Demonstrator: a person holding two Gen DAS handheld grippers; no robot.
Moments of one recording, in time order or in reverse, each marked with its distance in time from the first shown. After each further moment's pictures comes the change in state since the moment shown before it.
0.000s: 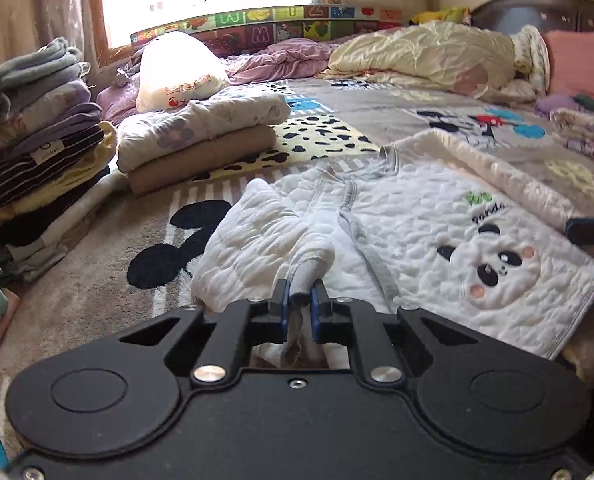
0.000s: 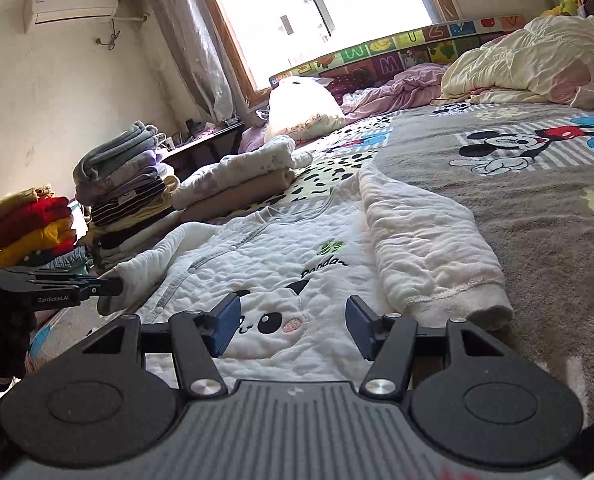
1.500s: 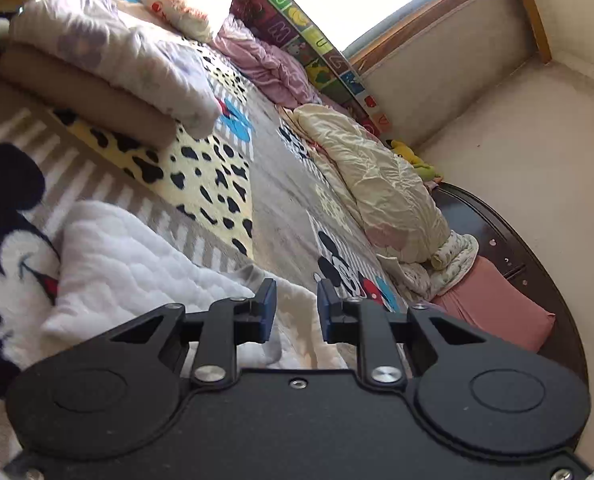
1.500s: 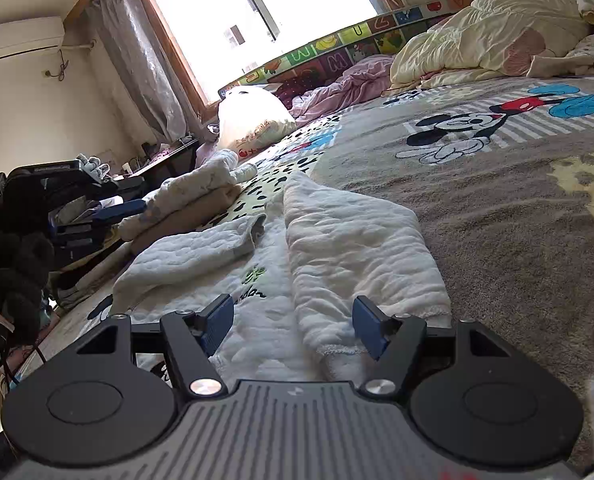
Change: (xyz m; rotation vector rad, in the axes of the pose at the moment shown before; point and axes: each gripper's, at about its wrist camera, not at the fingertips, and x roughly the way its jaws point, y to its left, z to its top) left arm 0.078 0.024 0.084 -0.652 -0.070 -0.395; right arm 0.033 -0.050 0.005 0.124 -0.027 -0.082
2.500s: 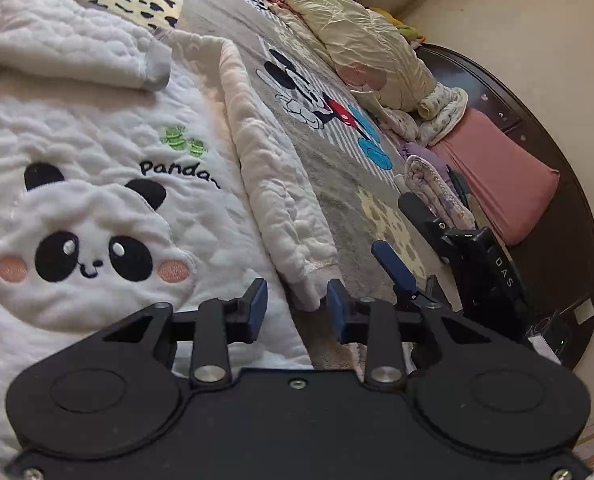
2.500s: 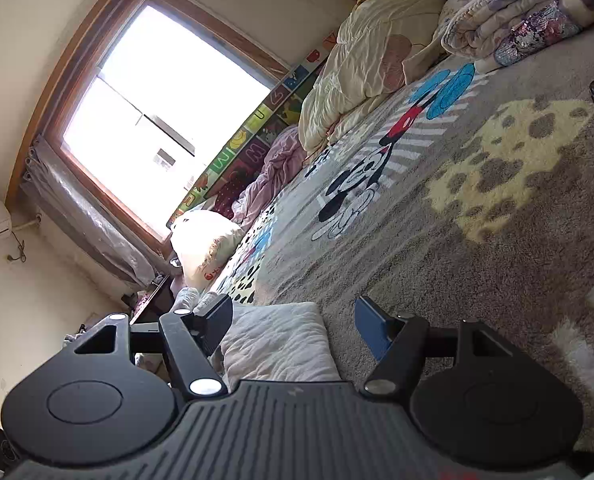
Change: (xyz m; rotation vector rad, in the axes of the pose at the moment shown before) left arm 0.068 -0.093 -0.184 0.008 0.392 -0.044; right arm -0.043 -0.088 0.012 0.453 -0.287 -0.035
